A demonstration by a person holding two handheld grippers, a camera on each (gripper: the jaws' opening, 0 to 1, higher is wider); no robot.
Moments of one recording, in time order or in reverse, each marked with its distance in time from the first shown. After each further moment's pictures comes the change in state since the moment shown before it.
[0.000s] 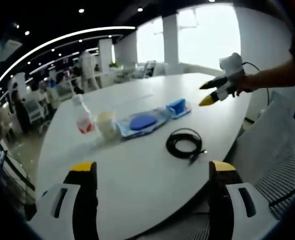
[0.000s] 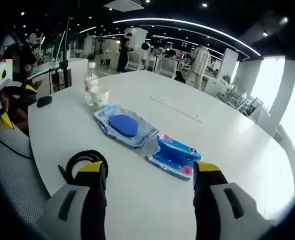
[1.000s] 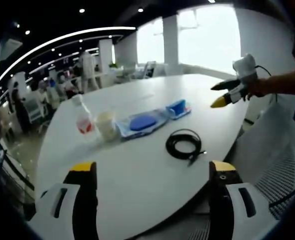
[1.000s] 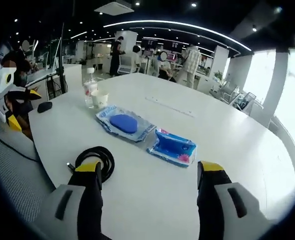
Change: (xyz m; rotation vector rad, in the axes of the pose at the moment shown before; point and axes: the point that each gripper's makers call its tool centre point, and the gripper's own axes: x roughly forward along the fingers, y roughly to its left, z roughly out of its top) left arm -0.001 0.000 0.001 -0.008 -0.007 -0.004; right arm -0.037 0.008 -0.015 0.065 -0.010 -0.050
